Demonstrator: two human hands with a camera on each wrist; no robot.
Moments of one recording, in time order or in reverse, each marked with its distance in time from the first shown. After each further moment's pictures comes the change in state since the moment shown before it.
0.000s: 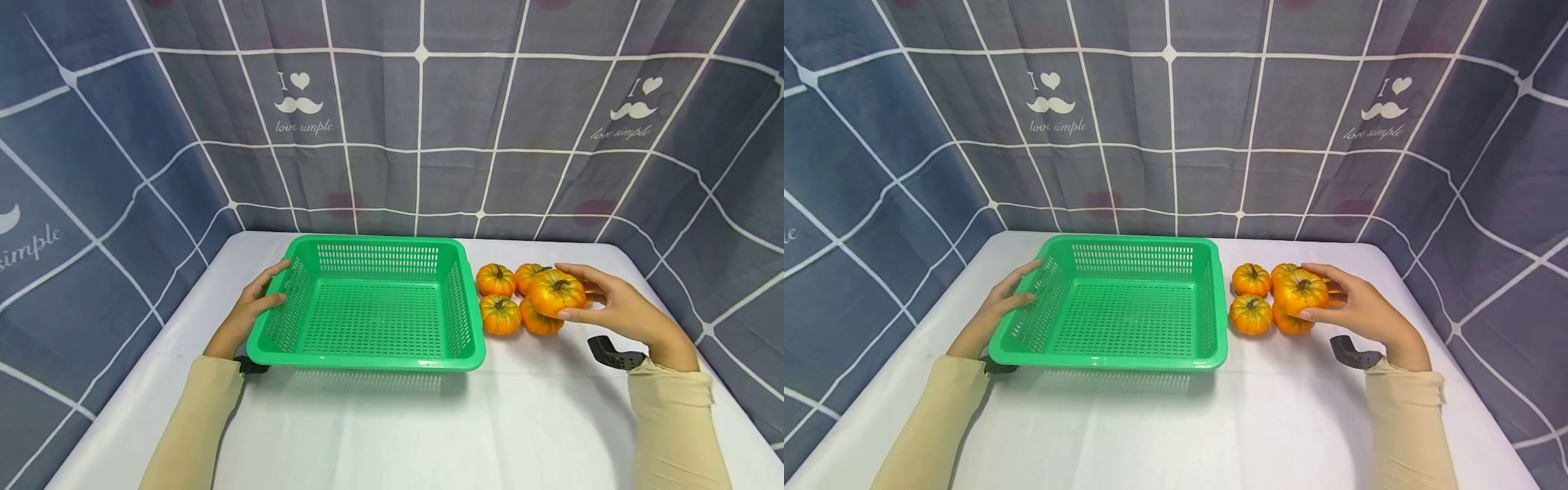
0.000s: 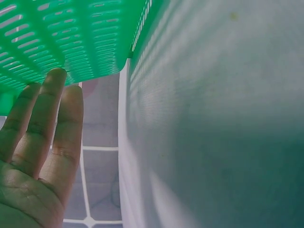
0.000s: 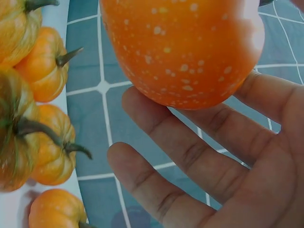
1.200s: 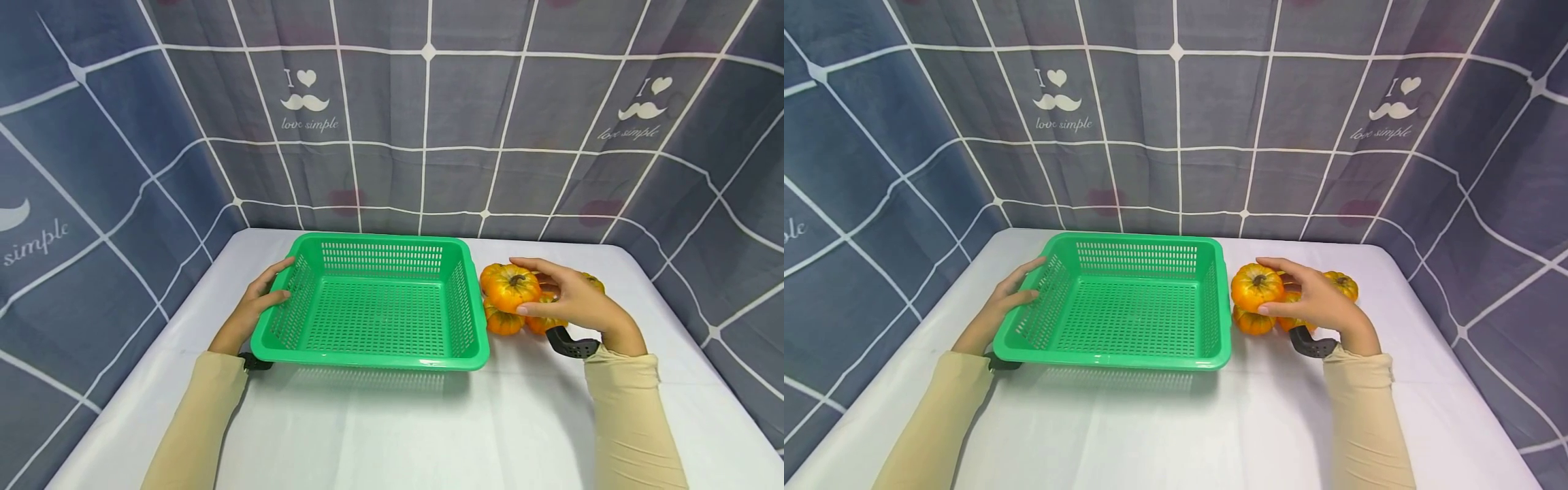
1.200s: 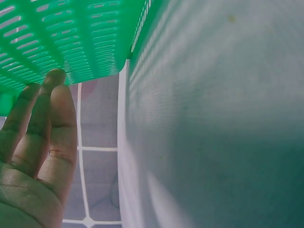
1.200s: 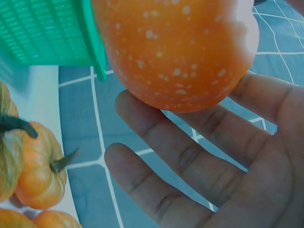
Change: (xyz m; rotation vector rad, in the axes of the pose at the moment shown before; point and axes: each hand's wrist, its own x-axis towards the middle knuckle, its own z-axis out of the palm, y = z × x) left_hand -0.001 0.000 0.002 0.020 0.008 -0.009; right_hand 0.041 -0.036 0.037 0.078 -0.134 -0.030
